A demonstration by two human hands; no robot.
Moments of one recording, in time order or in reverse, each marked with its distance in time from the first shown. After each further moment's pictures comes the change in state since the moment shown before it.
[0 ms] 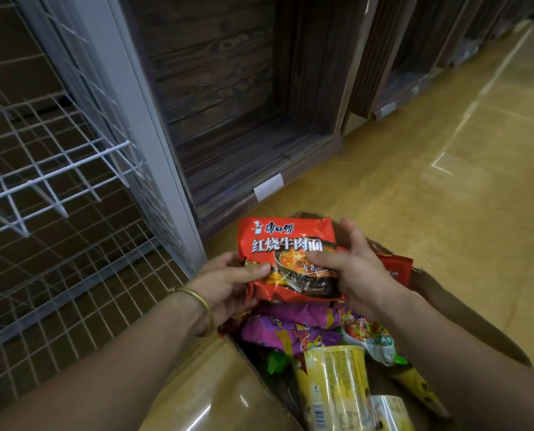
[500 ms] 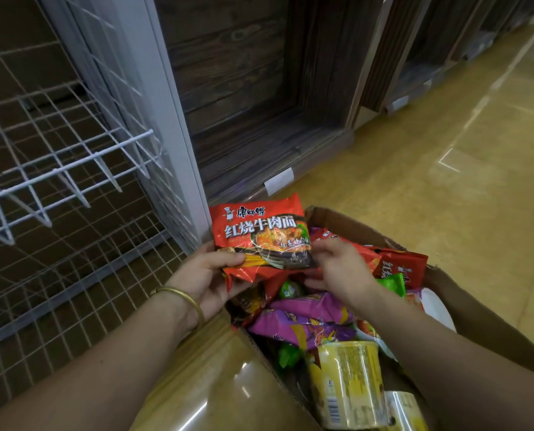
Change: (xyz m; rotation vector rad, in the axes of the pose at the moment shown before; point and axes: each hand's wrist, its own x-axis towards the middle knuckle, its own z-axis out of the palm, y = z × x) left_hand -0.009 0.008 -0.031 -0.336 -0.008 0.110; right_hand 0.021 0.027 0.031 -0.353 0.078 0.042
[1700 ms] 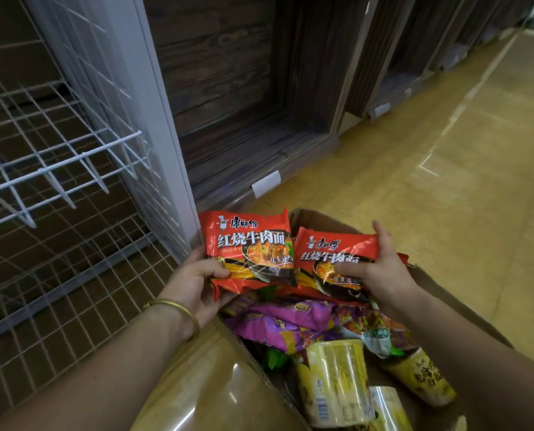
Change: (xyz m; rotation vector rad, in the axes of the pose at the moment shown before) left_hand 0.000 -0.016 -0.003 0.033 0.078 0.039; right_hand -0.018 0.007 -0.072 0.054 0.184 -0.039
